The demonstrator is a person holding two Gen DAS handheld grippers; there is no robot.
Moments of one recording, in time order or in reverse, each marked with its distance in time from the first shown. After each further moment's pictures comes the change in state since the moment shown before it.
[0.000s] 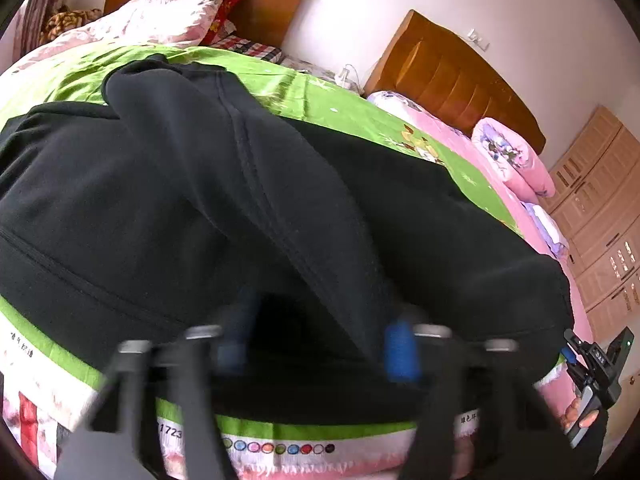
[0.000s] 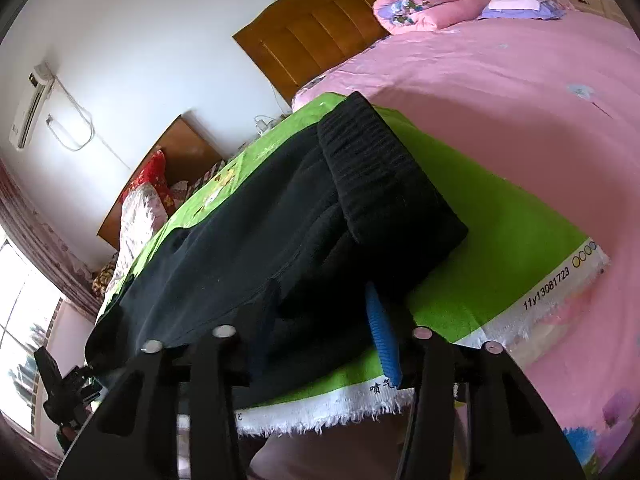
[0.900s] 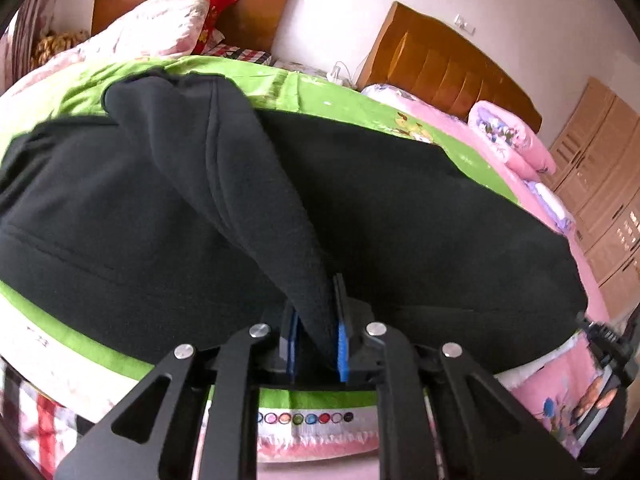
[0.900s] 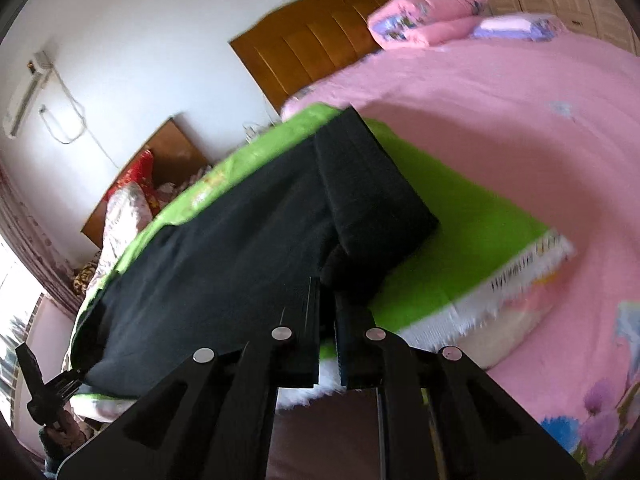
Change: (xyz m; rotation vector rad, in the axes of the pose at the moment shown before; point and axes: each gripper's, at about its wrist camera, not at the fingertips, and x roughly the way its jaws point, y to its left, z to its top) left arm -0.011 0.005 -0.012 0.076 -0.014 0.036; right arm -0.014 -0.008 -0.018 -0.021 -0.017 -0.054
